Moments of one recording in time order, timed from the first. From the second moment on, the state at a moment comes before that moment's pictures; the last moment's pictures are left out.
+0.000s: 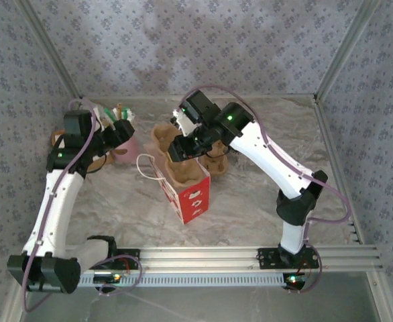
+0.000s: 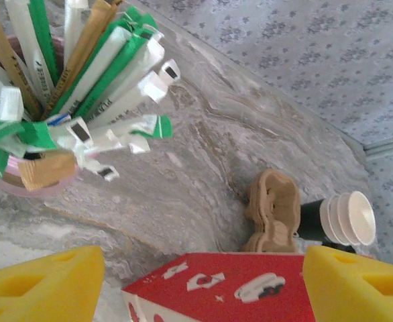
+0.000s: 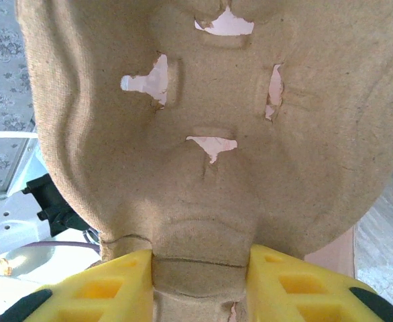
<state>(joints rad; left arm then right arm) -0.08 1.08 1.18 -0.72 0.28 -0.60 0.86 1.83 2.14 -1.29 -0.33 0.38</state>
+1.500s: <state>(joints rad) -0.08 0.96 0.90 -0.70 0.36 -0.66 0.85 1.87 2.18 -1.34 -0.32 0.32</state>
